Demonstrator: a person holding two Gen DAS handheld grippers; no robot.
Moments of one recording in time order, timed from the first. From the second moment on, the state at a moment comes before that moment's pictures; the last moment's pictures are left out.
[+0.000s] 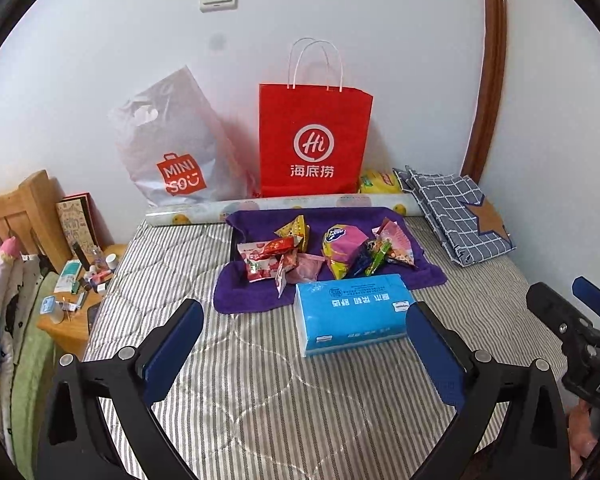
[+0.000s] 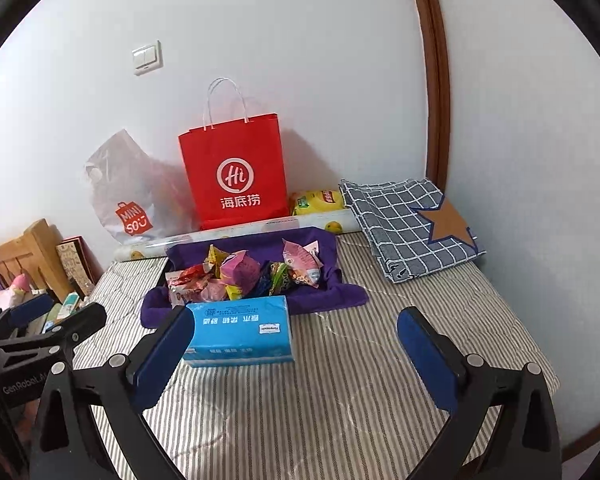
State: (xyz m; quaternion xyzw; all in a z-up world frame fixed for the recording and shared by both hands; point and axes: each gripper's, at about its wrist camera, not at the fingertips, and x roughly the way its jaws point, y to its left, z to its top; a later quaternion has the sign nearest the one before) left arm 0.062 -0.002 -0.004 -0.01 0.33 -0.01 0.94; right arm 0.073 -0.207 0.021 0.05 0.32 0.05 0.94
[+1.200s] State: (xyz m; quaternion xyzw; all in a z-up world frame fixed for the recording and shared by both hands) left arm 0.057 -0.006 -0.001 -0.01 0.33 0.00 0.95; right arm 0.069 -0.206 0.018 0.05 0.32 0.05 0.94
